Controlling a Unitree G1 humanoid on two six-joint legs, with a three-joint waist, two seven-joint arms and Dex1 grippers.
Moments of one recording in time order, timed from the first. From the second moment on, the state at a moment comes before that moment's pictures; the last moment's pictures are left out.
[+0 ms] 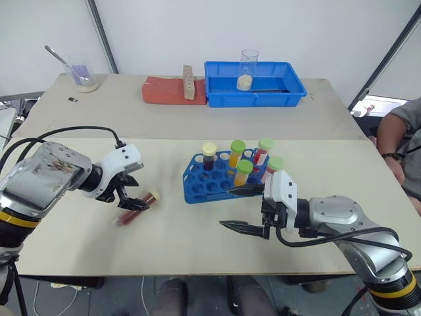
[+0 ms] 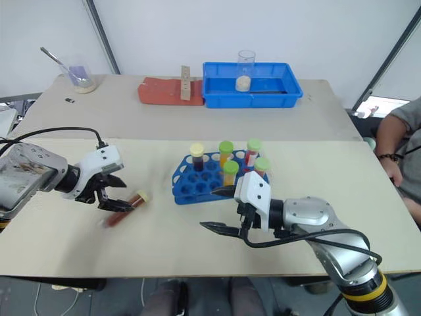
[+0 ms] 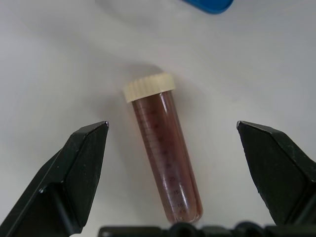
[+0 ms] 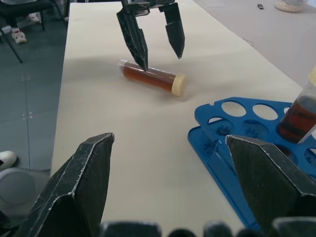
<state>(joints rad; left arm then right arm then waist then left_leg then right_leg) -0.71 1.16 -0.38 -0.21 -0.35 1.10 -1.14 -0.27 -0.70 0.16 -0.62 0.52 0.57 0.84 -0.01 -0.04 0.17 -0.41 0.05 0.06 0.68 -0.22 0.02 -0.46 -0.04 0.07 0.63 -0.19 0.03</state>
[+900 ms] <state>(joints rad) -0.82 0.98 -0.56 0.04 -0.11 1.07 -1.12 -0.31 -0.71 0.14 -0.67 0.59 0.66 0.84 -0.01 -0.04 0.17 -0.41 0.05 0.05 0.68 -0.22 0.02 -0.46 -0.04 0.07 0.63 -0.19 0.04</state>
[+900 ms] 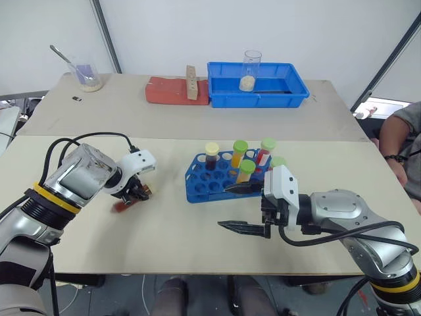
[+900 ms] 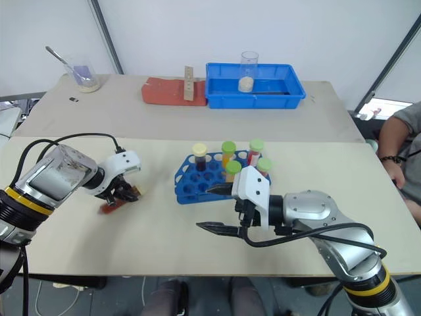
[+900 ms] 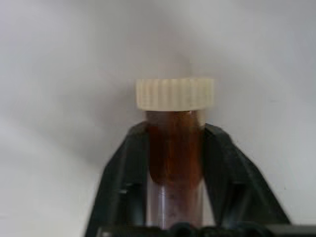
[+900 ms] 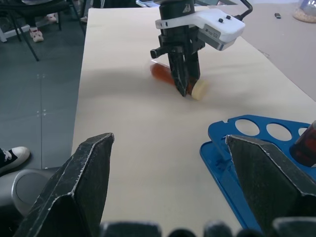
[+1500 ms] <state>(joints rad) -0.77 0.86 -0.02 -0.14 -0.46 0.97 -1.18 -0.15 -0.80 -0.10 -0.74 0.66 0.70 0.78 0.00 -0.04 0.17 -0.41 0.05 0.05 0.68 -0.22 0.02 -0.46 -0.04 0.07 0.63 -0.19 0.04</state>
